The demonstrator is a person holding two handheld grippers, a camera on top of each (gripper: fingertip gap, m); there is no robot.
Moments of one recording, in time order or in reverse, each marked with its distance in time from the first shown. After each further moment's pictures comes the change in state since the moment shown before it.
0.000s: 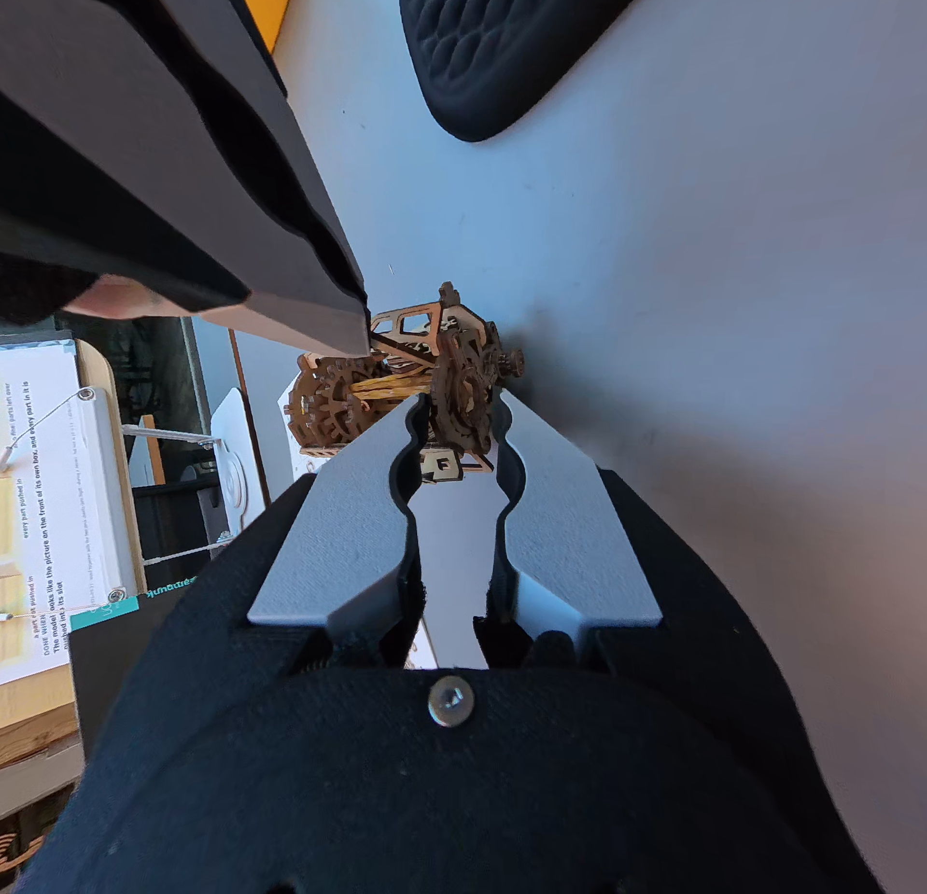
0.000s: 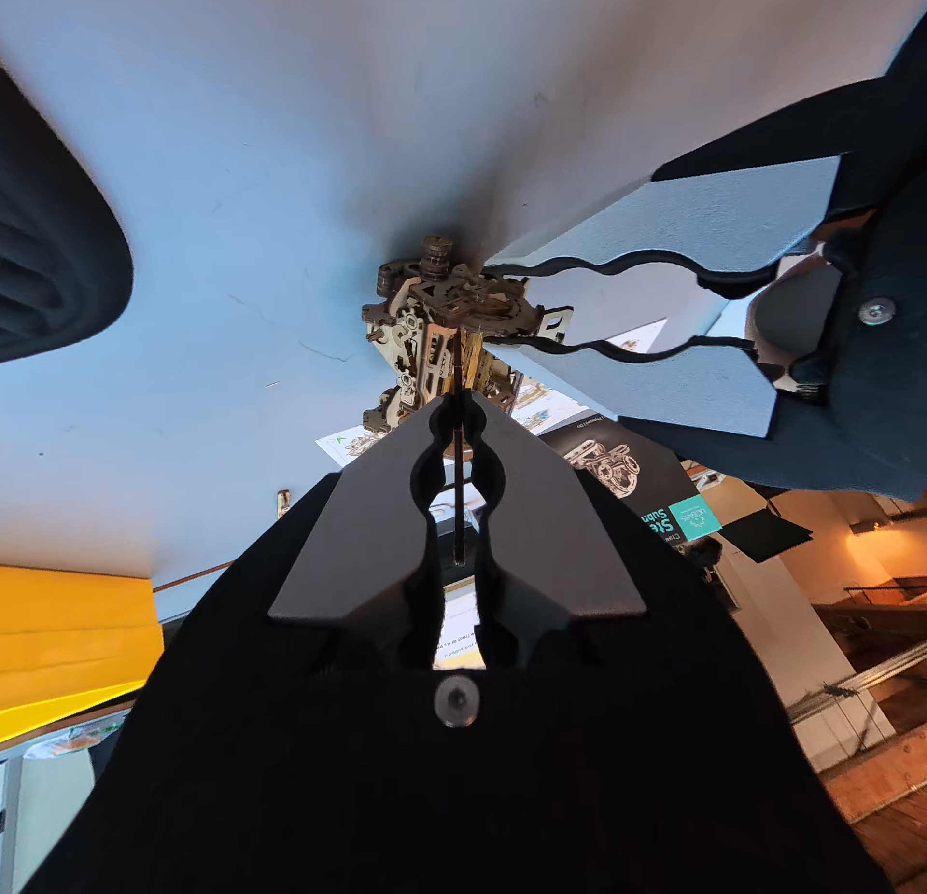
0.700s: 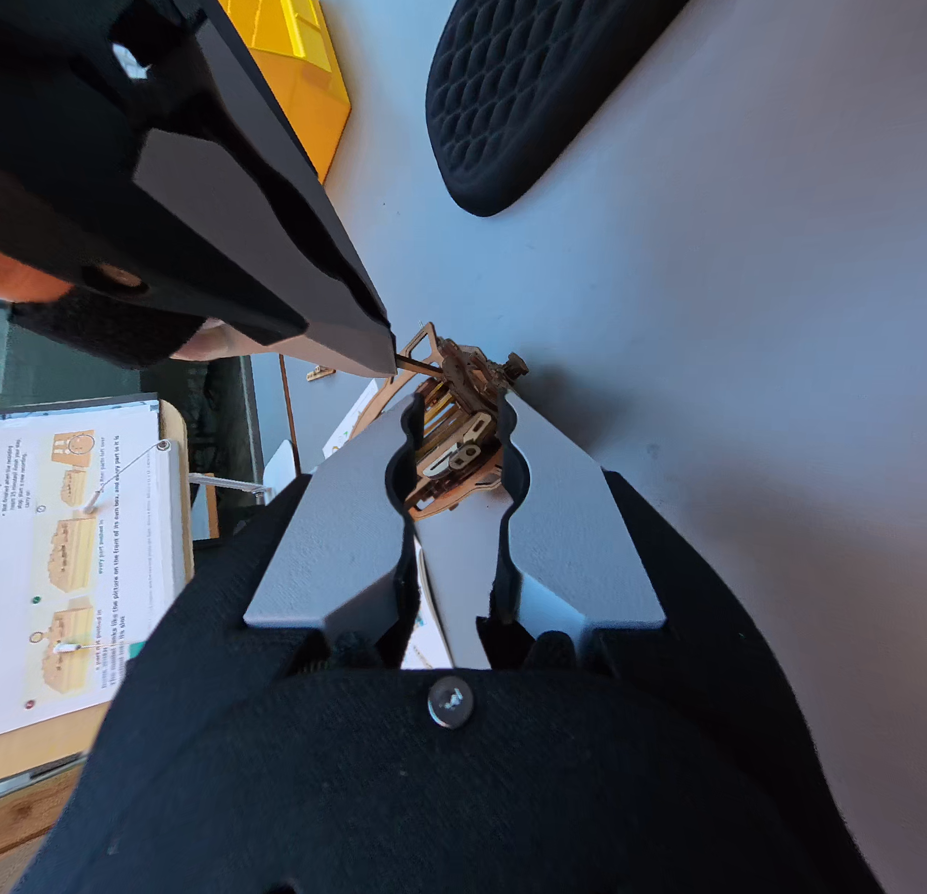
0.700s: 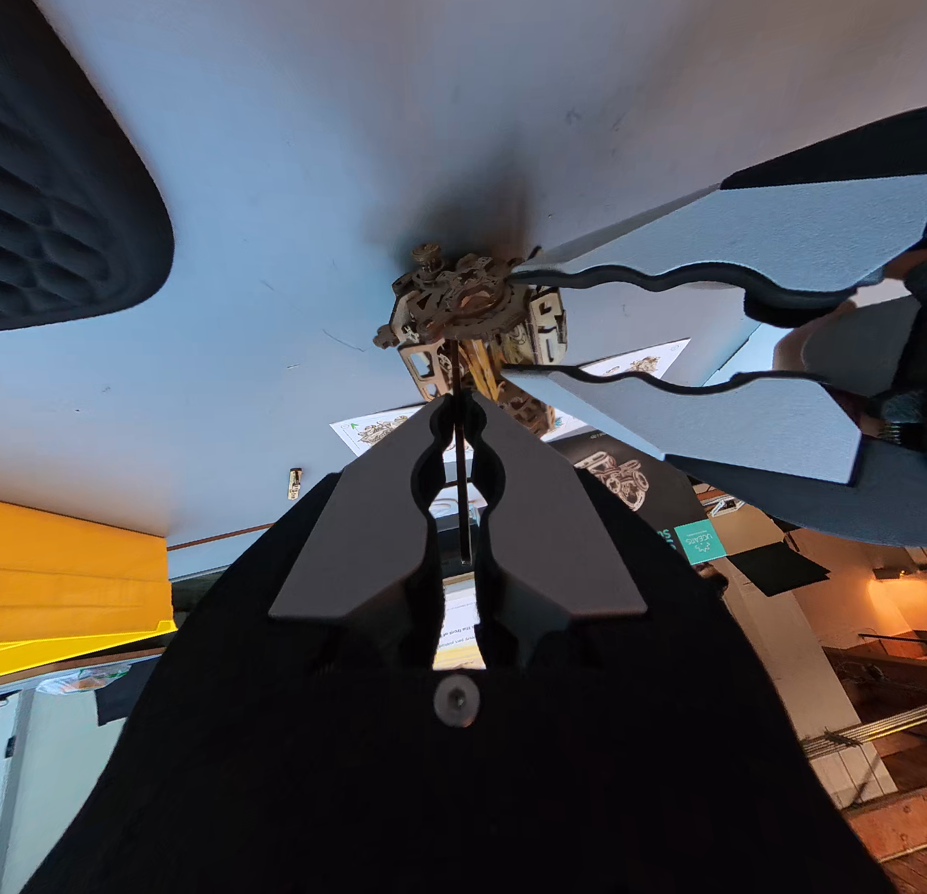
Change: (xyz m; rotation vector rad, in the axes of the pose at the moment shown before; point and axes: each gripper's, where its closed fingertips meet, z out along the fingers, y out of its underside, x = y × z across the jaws) left arm -0.006 -0.015 -0.017 0.146 -0.076 0.076; right arm -0.002 0.003 -0.004 -0.010 -0.096 -0.063
